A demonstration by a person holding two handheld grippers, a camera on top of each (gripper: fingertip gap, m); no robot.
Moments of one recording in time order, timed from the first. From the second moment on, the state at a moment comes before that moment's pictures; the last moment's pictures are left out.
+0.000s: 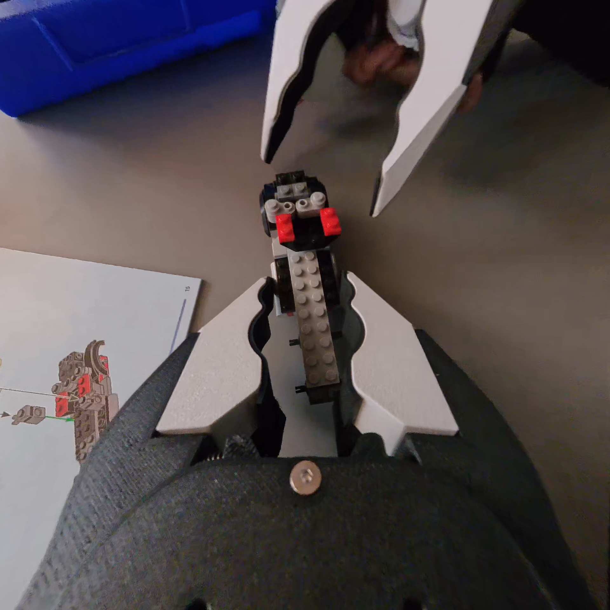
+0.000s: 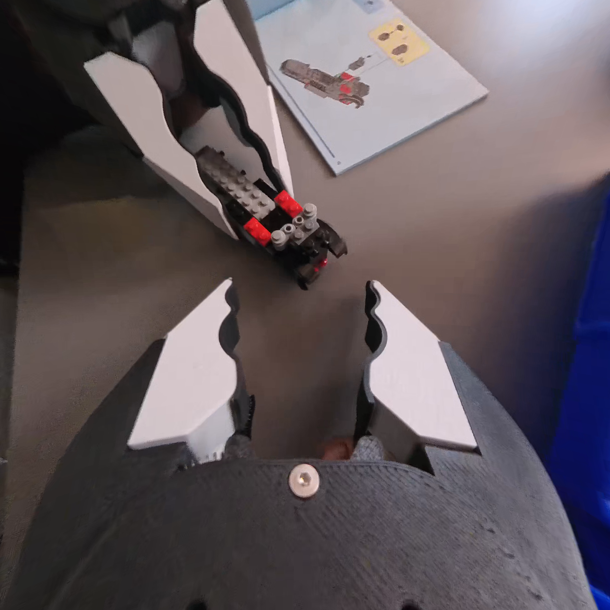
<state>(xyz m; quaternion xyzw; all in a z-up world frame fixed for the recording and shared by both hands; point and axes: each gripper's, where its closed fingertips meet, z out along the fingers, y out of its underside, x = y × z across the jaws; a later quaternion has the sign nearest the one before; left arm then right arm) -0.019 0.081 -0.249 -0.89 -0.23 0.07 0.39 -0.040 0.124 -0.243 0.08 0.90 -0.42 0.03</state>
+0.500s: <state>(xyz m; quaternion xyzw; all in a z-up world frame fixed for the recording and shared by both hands) 0.003 0.079 -0.250 -0.90 -0.17 0.01 0.41 -0.016 0.099 -0.247 -0.10 0.91 -0.40 0.03</state>
